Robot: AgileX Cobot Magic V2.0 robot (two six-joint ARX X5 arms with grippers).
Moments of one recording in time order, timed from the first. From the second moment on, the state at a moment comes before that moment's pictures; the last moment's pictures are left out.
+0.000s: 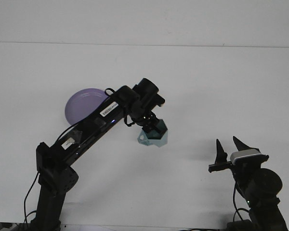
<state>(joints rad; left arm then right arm) -0.67 2.09 2.10 -1.10 0.23 0.11 0.14 0.44 0.50 -0.25 -0.08 0.04</state>
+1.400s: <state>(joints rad) -0.02 2.11 2.01 -1.08 0.14 0.09 0.14 0.44 0.50 -0.25 -0.08 0.04</state>
